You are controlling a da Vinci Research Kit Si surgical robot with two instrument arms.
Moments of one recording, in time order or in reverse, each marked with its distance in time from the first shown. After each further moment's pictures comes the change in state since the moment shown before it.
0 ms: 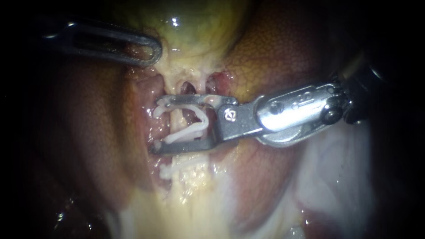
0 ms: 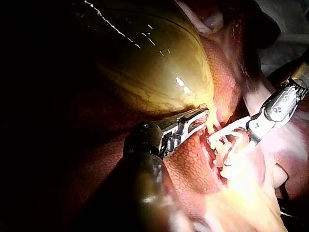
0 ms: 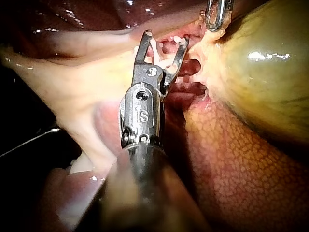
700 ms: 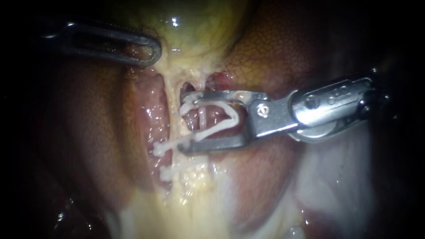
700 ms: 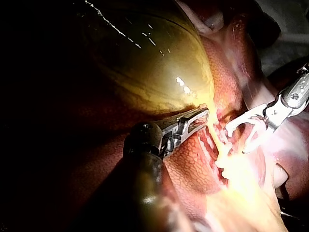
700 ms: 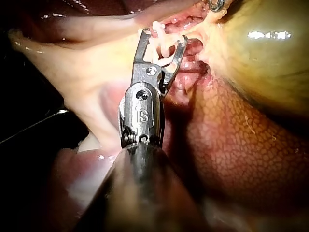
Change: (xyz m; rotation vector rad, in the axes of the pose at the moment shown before) right arm 0.001 0.000 -0.006 0.009 0.010 0.007; left arm 0.000 0.000 0.000 0.001 0.001 0.001
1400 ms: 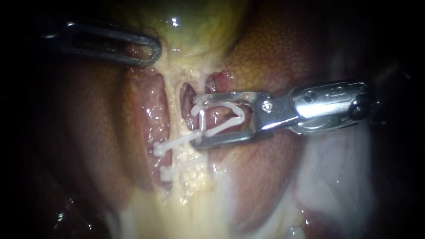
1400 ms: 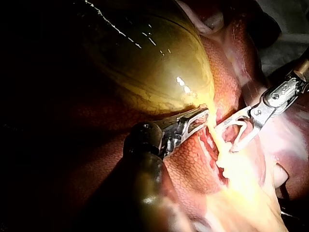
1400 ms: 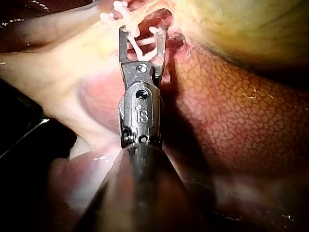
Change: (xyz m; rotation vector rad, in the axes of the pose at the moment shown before) right arm -0.006 0.004 0.002 0.046 0.014 0.154; left arm 0.000 0.000 0.000 0.000 0.000 0.000
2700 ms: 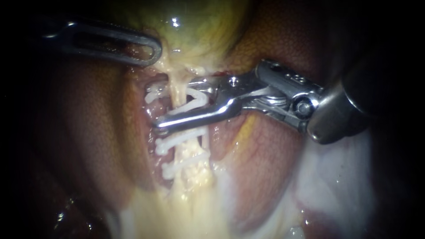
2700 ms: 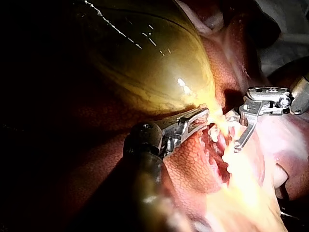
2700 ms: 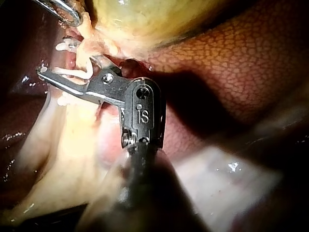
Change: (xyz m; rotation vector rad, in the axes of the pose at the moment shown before) right arm 0.004 0.001 0.004 0.307 0.381 0.249; left arm 0.000 0.000 0.000 0.000 0.000 0.000
